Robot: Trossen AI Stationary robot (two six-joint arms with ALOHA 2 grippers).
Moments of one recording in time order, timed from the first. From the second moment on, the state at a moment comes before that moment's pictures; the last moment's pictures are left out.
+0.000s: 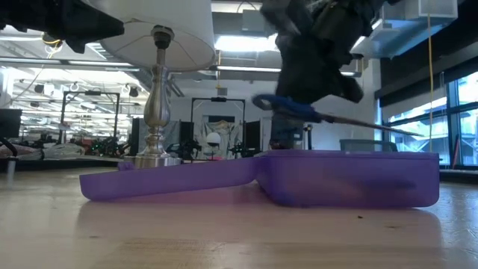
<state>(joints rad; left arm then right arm) -0.56 0.33 0.24 0.09 -0.92 0.02 0.27 1.70 1.14 -0.41 0.28 1.08</state>
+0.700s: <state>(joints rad) -0.56 0.33 0.24 0.10 -0.92 0.01 0.27 1.93 1.28 -0.67 0.27 1.28</state>
